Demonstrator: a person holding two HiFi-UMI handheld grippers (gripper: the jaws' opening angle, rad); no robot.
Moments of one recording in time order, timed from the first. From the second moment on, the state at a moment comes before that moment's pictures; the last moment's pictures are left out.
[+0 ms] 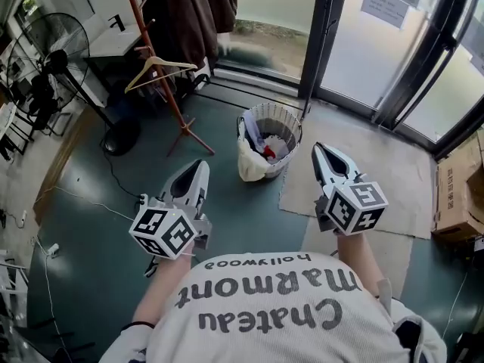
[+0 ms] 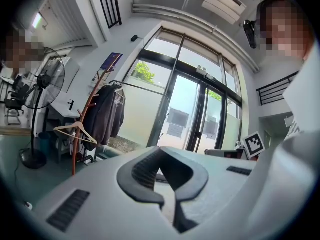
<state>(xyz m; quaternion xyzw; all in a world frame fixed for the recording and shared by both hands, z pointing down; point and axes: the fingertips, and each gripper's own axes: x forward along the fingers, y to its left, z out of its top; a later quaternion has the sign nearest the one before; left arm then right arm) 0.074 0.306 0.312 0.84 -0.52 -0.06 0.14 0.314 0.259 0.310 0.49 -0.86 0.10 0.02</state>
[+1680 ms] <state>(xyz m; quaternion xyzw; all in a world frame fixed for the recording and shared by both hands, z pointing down) 0.133 0.025 0.372 0.81 -0.55 -0.11 0.18 0.385 -0.056 0.389 0.46 -0.87 0.17 0.08</state>
